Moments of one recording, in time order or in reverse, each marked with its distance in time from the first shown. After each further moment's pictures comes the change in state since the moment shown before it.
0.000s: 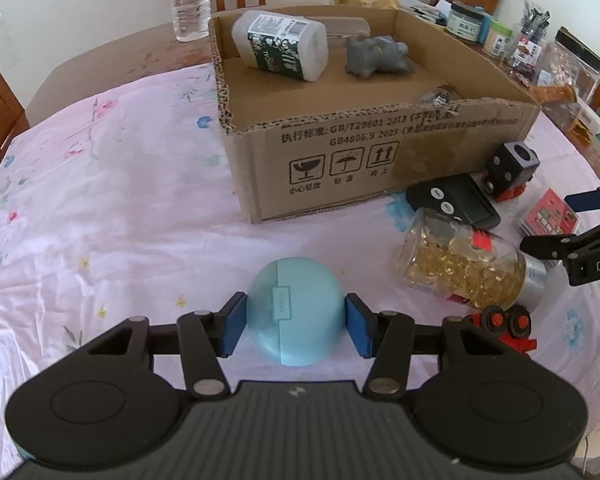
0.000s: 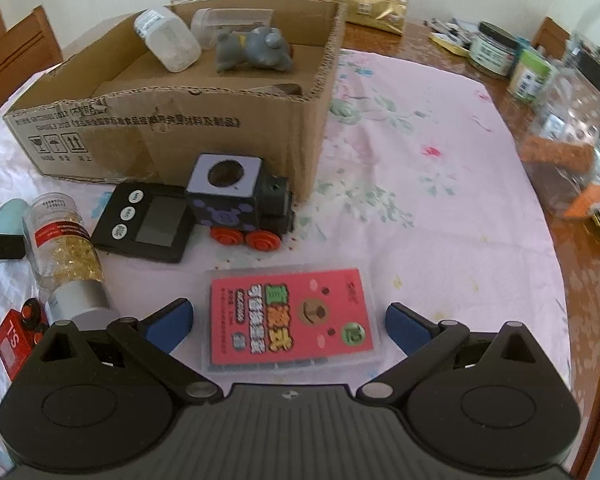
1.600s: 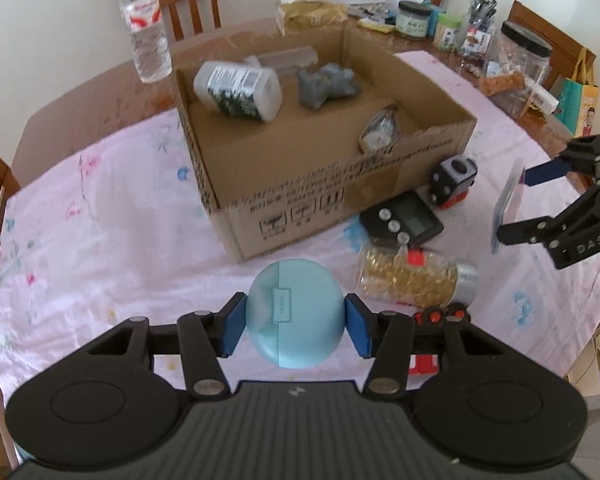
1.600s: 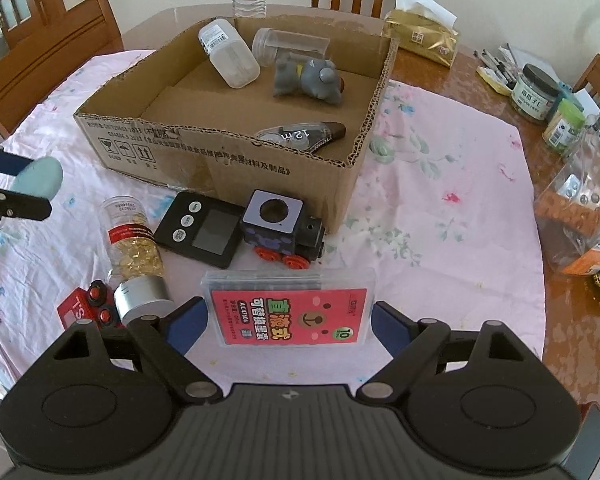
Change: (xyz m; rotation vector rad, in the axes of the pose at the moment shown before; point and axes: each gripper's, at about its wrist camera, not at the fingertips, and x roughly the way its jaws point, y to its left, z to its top) left arm -0.053 -0.012 0.037 0.153 0.026 -0.062; right arm -0.043 -0.002 0.020 -0.132 0.022 0.107
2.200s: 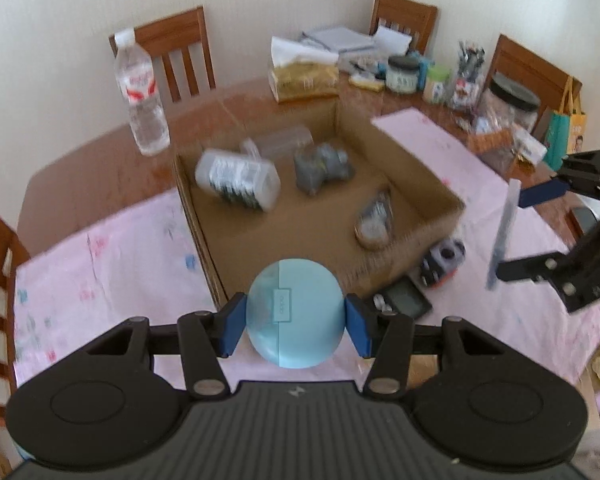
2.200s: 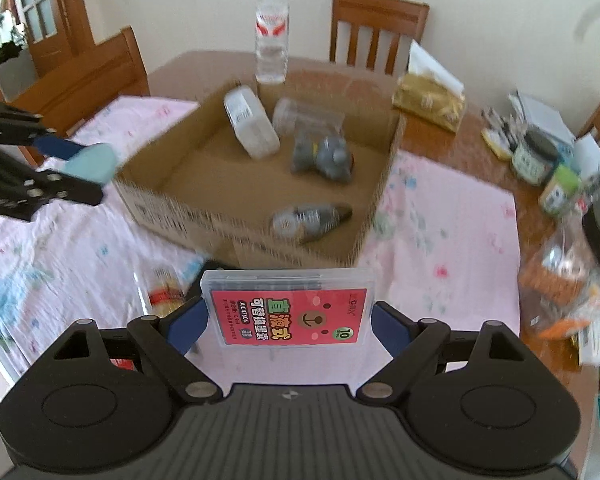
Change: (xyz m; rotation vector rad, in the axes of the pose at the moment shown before) left arm -0.025 0.007 0.057 0.040 -0.129 -0.004; right arm -0.053 0.004 0.039 -0.066 -0.119 0.032
